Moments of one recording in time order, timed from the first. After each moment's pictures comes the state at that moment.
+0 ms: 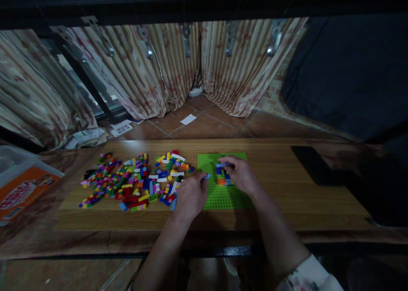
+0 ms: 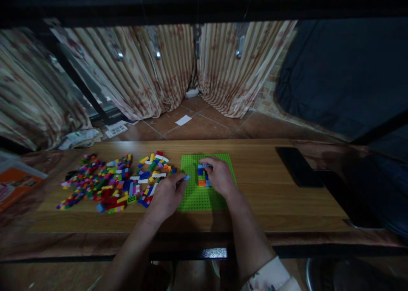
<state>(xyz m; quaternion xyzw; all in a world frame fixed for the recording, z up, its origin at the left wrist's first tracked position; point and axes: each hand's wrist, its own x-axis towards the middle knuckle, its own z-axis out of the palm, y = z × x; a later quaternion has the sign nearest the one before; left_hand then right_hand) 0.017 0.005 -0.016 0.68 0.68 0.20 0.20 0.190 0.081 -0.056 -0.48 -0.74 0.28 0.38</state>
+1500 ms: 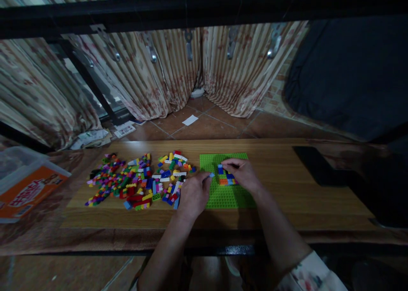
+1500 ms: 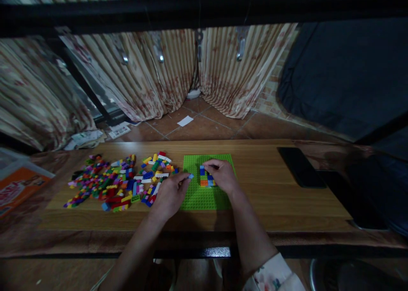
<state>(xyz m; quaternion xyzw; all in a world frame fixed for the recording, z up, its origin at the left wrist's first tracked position) 0.016 0.005 -0.024 0.67 0.66 0.27 0.22 0.190 0.085 -0.064 -0.52 -0.61 0.43 0.42</state>
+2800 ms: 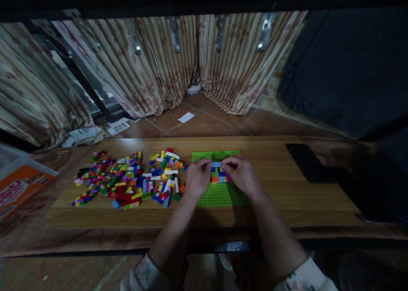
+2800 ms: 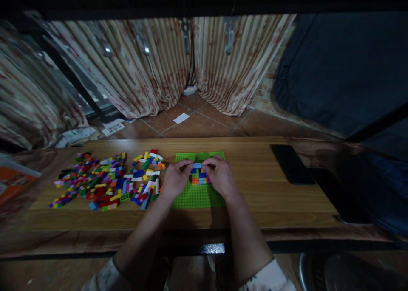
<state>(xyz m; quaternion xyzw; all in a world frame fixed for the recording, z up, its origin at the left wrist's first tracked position) 0.048 0.048 -0.037 0.57 0.66 0.37 0.32 0.210 0.074 -0.056 -0.51 -0.70 0.29 0.41</state>
